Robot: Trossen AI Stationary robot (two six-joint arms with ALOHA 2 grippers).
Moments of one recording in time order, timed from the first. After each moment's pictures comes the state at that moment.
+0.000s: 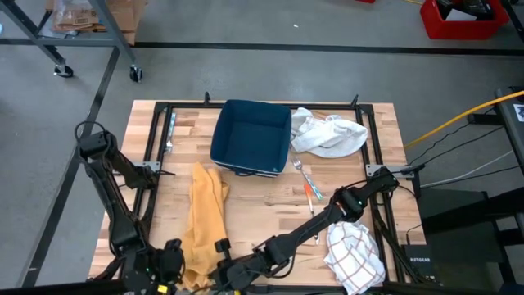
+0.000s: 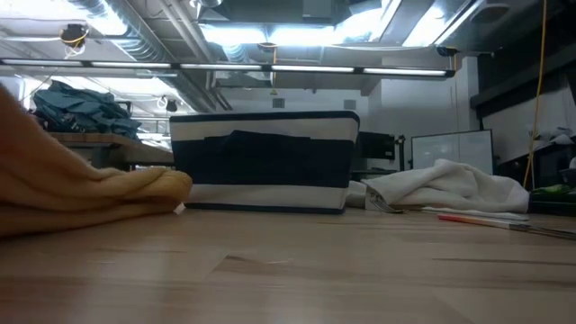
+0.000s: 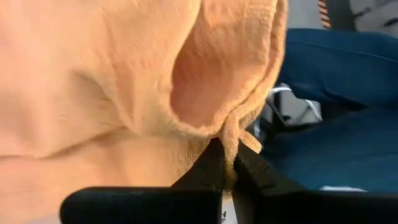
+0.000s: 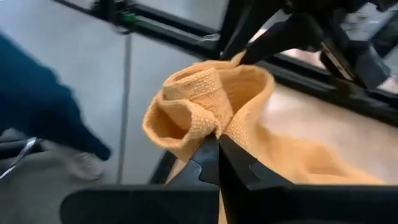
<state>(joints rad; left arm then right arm) -1.15 1.47 0.98 -0.35 -0.35 -1.07 0.56 2.54 2.36 -0.30 0.28 -0.03</state>
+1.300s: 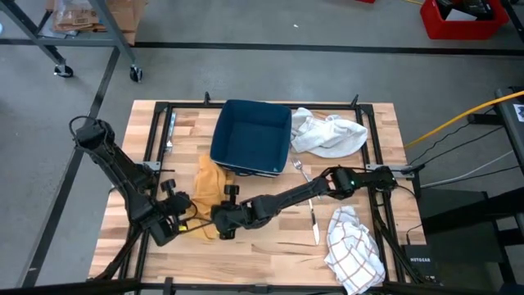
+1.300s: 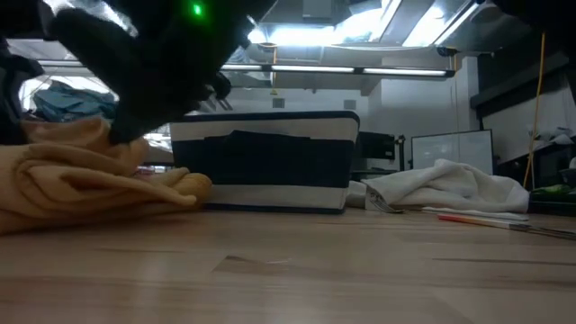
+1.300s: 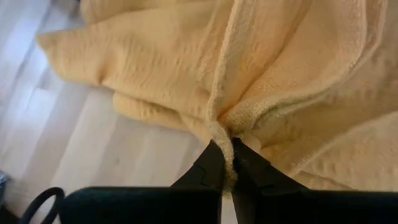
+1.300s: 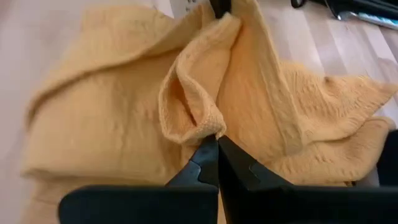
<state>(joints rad) -0.92 1.33 0.72 -0.98 -0.64 -1.23 0.30 2.49 2.15 -0.50 0.45 0.10</state>
